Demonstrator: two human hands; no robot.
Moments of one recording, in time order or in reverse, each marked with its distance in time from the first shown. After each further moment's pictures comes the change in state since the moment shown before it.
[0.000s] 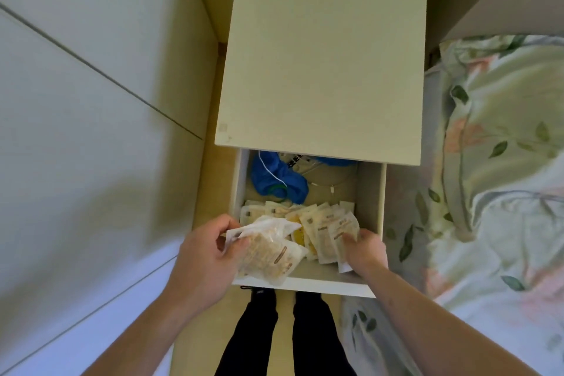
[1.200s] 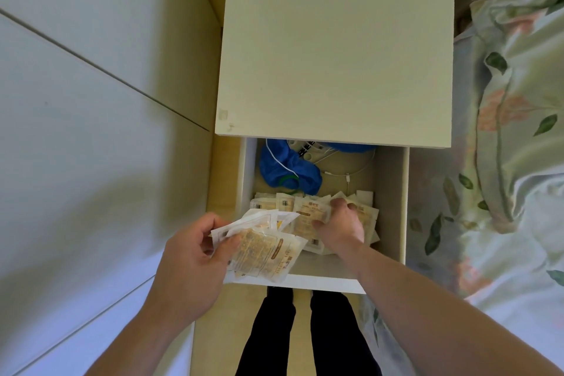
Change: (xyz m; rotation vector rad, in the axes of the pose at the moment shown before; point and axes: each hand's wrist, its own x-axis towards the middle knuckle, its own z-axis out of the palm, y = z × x) left_hand -0.002 -0.006 -0.006 -0.062 0.047 -0.134; right_hand 0.027 -0.046 0.070 -0.231 -0.047 -0.197
